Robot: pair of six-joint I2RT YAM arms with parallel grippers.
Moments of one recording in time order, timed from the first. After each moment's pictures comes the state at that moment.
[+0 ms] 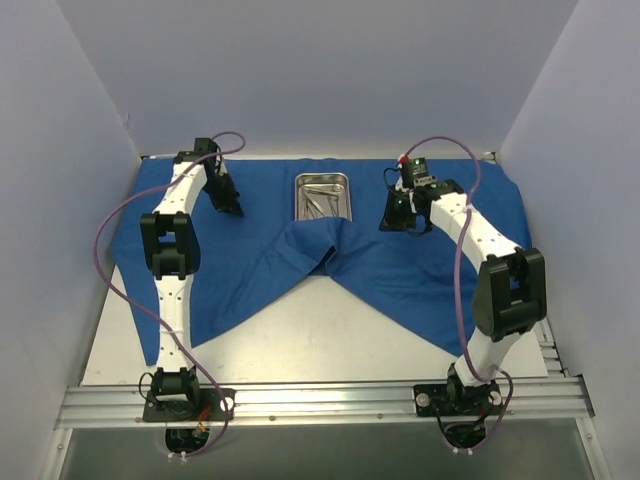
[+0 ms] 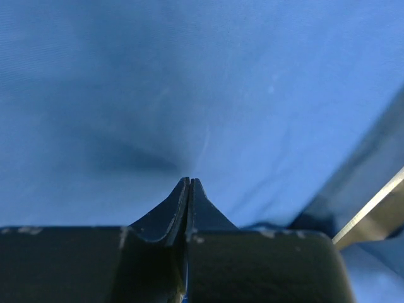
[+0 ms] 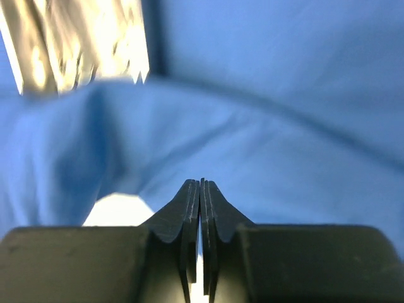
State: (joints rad) left arm -0.04 2.52 2.35 -1.07 0.26 -0.47; right arm 0.24 1.77 1.42 -0.64 -0.12 0.42
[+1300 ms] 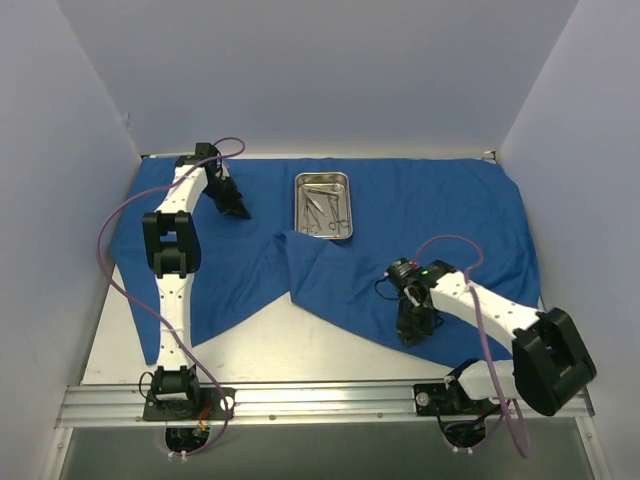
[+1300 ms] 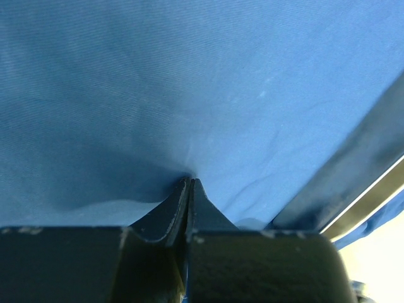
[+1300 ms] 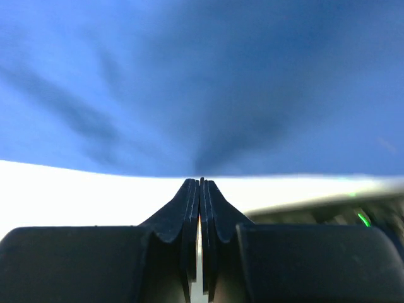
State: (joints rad) left arm -0.03 2.59 2.35 -1.04 0.39 -0.53; right arm 0.59 1.33 0.67 -0.90 0.03 0.83
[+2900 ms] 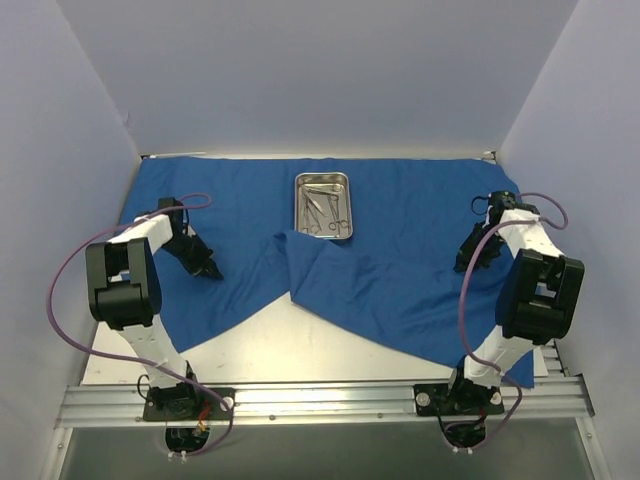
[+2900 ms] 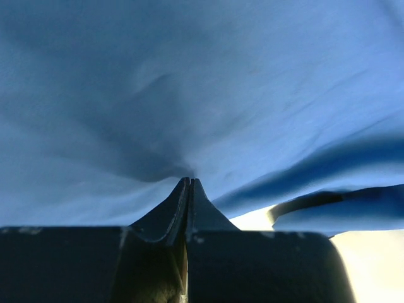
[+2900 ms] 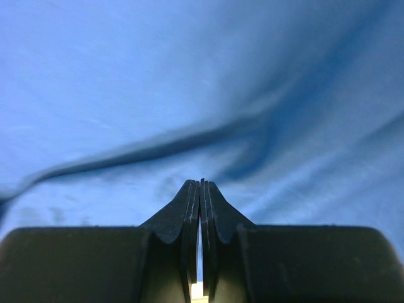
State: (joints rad) left arm 0.11 1.87 1.20 -0.81 0.32 -0.58; right arm -0.27 1.70 1.16 -0.86 -0.10 0.48
